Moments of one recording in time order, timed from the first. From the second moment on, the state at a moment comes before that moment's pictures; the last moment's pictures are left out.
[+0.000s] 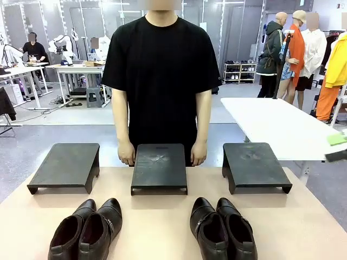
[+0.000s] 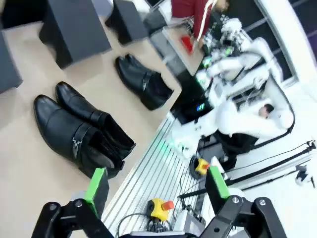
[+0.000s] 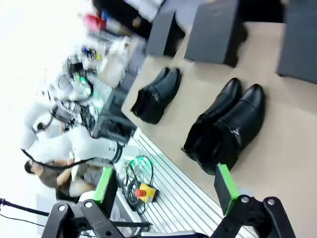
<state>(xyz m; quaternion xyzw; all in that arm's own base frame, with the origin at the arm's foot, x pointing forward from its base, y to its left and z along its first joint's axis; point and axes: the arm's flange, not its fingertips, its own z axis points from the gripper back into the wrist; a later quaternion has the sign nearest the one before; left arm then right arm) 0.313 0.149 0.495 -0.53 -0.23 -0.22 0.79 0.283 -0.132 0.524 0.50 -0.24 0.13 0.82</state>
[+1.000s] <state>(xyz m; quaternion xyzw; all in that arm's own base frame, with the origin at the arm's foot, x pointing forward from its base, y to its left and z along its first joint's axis) 0.204 0.270 0.475 -0.54 -0.37 -0.06 0.75 0.164 -0.229 0.489 0.52 -0.35 -0.01 0.78</state>
